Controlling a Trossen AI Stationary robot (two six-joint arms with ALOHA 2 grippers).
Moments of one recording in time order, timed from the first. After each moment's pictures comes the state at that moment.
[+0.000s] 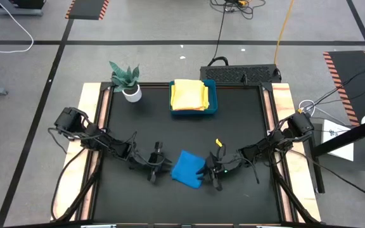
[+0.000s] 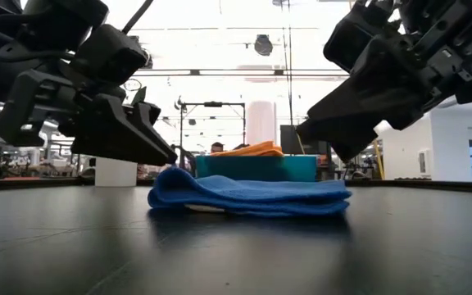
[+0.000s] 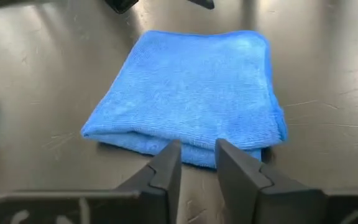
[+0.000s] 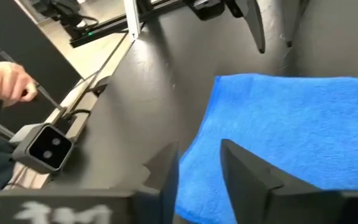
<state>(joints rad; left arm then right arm) -0.34 1.67 0.46 0.70 -0.16 0.04 0.40 1.76 0.53 0.87 0.07 0.46</state>
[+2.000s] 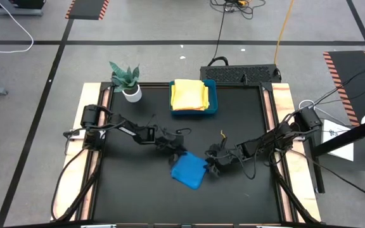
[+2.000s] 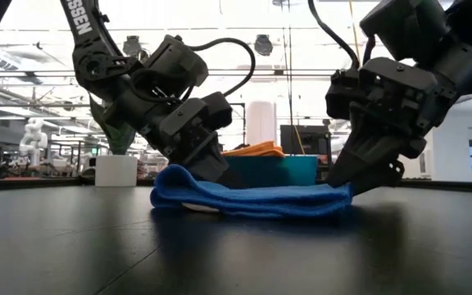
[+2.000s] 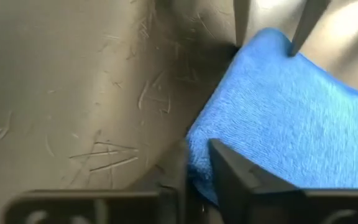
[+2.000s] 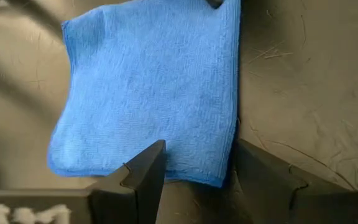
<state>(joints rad) 0.00 1.94 0.79 0.47 0.25 -0.26 0.32 1.64 0.53 0.36 0.13 0.82</state>
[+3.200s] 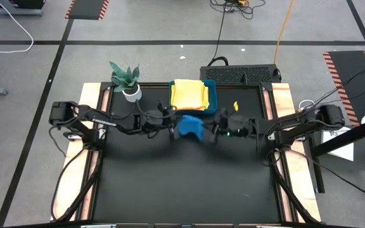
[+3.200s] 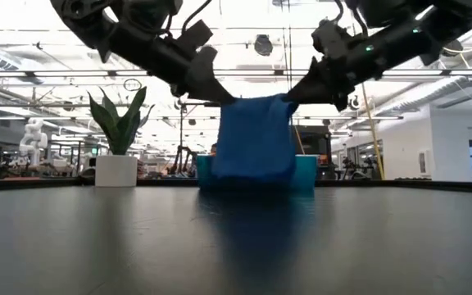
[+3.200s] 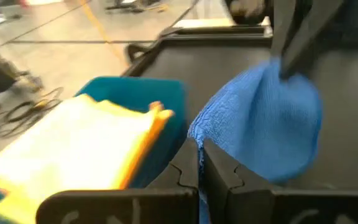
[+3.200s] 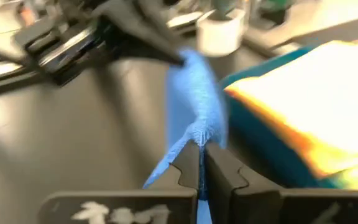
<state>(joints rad) 0.06 1.54 0.79 0.39 -0.33 0.05 0.01 1.29 0.52 0.38 0.29 0.29</state>
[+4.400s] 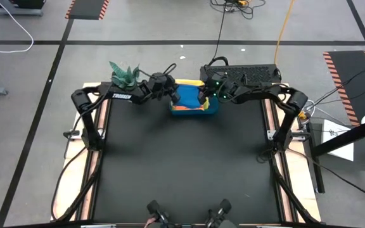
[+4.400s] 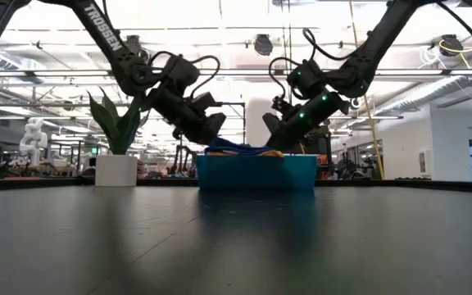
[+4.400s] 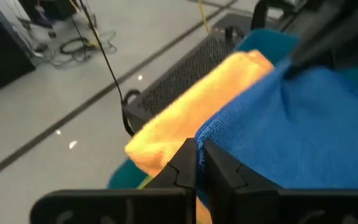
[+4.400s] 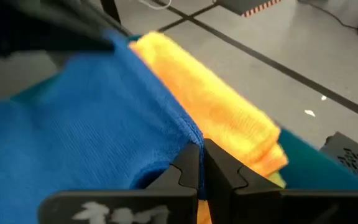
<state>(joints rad) 0.62 1.85 0.99 0.39 -0.07 0.04 -0.66 1.80 0.92 0.35 -0.03 0.07</state>
